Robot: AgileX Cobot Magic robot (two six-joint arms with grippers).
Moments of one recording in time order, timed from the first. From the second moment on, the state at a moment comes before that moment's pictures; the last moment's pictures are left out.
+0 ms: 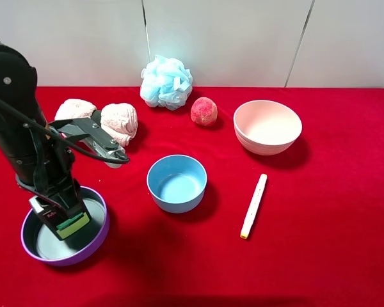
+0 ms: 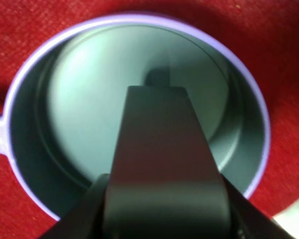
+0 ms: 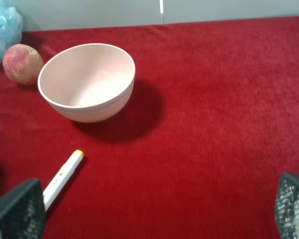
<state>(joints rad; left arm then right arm) -0.54 1.55 -0.77 0.09 0.80 0.20 -0.03 -0.01 -0.50 0.11 1.03 -0.07</state>
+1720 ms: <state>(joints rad) -0.51 1.55 -0.76 0.11 0.72 0.08 -0.03 -0.01 -0.50 0.11 1.03 -0.07</state>
